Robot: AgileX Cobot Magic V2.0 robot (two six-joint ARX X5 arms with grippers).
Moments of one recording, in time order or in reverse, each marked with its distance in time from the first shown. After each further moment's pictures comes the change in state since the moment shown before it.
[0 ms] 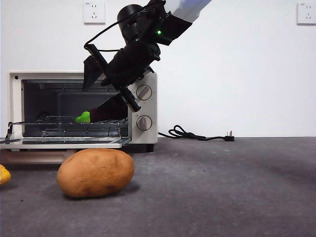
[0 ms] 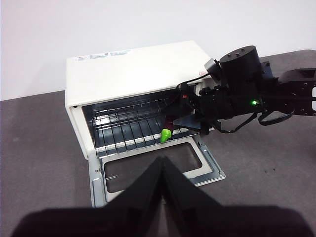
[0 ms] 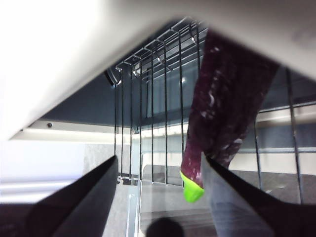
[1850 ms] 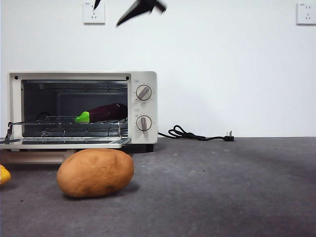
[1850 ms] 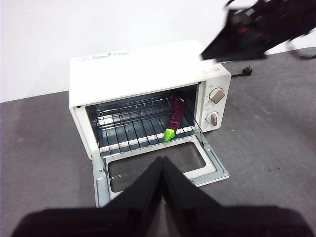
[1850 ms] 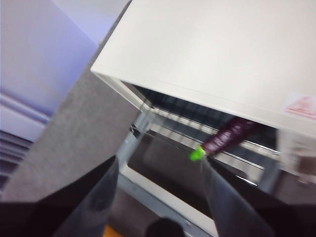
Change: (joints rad) left arm -0.019 0.001 0.000 0.000 -0.030 0.008; right arm 0.010 0.000 0.864 -1.005 0.033 -0.670
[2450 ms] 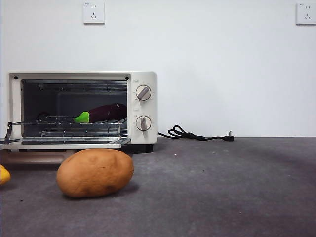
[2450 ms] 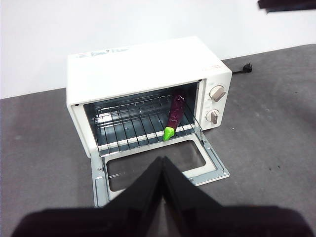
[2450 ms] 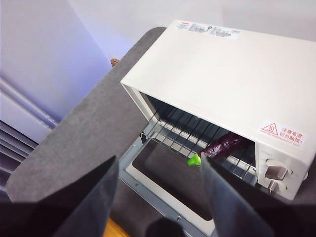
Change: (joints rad) left arm -0.001 0.027 -0.001 0.008 0.000 0.000; right arm 0.000 -0.034 0.272 -0.194 0.006 -0.123
